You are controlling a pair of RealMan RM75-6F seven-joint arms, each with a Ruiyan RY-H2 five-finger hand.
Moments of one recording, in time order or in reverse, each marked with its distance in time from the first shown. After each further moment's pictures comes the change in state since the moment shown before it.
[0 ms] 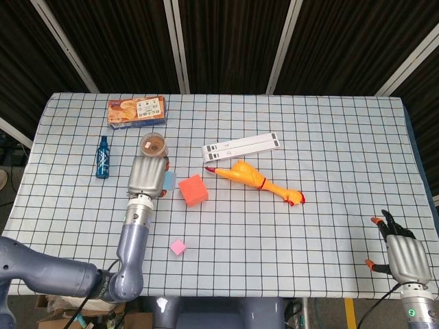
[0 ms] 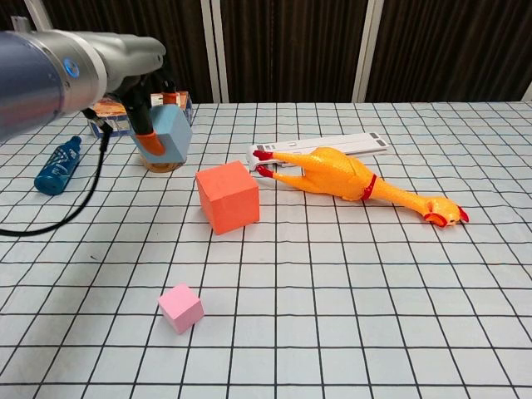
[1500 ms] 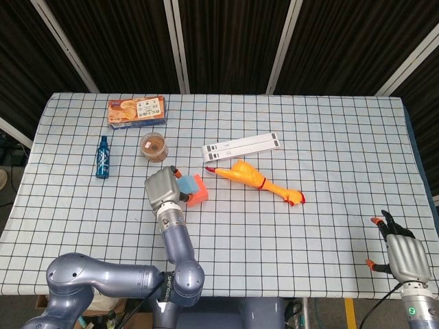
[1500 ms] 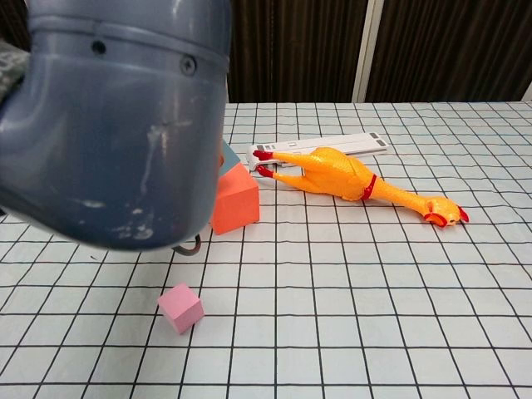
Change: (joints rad) left arm -0.072 -0.430 -0.504 0.282 -0.149 0.299 -0.039; right arm 0.012 0.000 -0.005 0.019 0.009 -0.024 0.017
